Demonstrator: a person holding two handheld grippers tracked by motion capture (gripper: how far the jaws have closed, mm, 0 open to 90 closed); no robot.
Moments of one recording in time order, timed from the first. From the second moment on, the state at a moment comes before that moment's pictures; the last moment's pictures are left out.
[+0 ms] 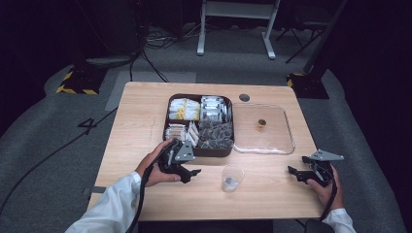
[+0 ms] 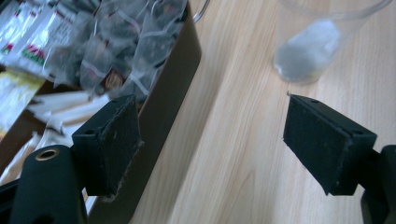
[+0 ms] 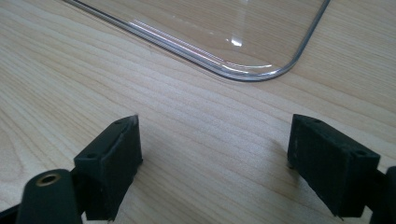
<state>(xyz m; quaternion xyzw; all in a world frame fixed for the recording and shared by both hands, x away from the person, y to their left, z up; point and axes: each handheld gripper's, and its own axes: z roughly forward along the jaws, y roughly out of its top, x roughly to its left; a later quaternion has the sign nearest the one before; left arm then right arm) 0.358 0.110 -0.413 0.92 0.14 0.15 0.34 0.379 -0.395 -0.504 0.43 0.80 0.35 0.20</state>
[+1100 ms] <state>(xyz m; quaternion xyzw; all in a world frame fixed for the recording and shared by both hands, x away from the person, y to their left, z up) 0.358 0.211 -0.477 0.90 0.27 0.19 0.28 0.378 -0.395 -0.504 0.43 0.80 0.35 0.20</state>
